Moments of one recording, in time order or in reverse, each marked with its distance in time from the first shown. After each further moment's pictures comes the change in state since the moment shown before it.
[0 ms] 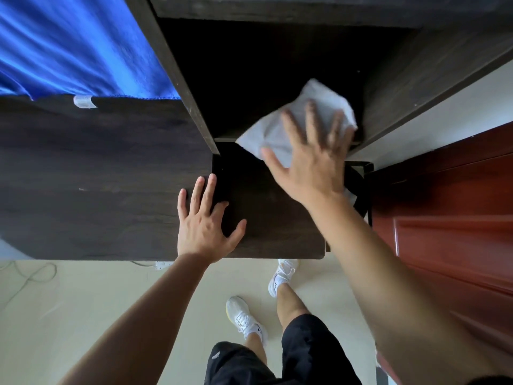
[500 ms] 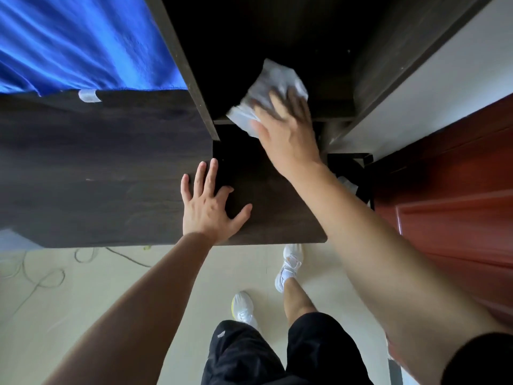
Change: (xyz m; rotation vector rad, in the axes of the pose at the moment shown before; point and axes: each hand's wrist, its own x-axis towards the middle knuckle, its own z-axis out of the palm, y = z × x) left_hand 0.001 0.003 -0.005 0.006 -0.050 0.002; right_hand 0.005 -0.026 -0.003 0.153 0.042 -0.219
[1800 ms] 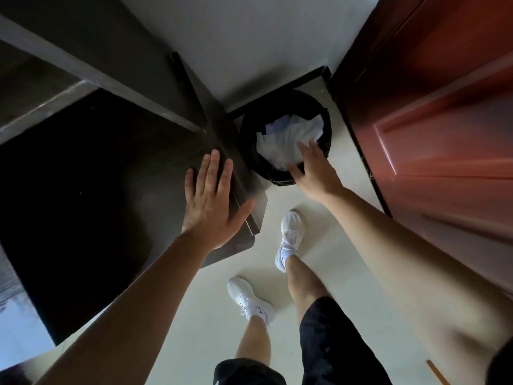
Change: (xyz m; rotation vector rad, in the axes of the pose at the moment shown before) left_hand 0.061 0.199 0.148 0.079 -0.300 0.426; right_hand -0.196 0.291 0.217 0.626 -0.366 0.747
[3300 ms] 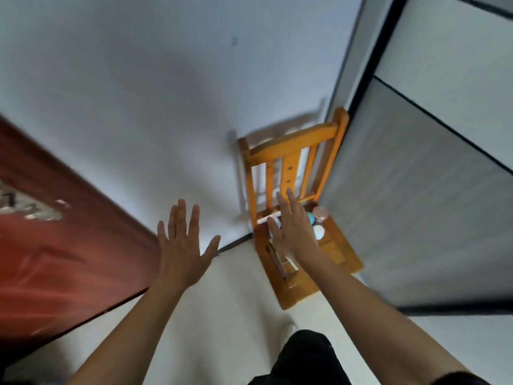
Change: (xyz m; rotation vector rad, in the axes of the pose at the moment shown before) left_hand -0.593 0.663 -0.063 0.100 0.007 1.445; right_hand -1.024 0.343 0.111 0.410 1.303 1.019
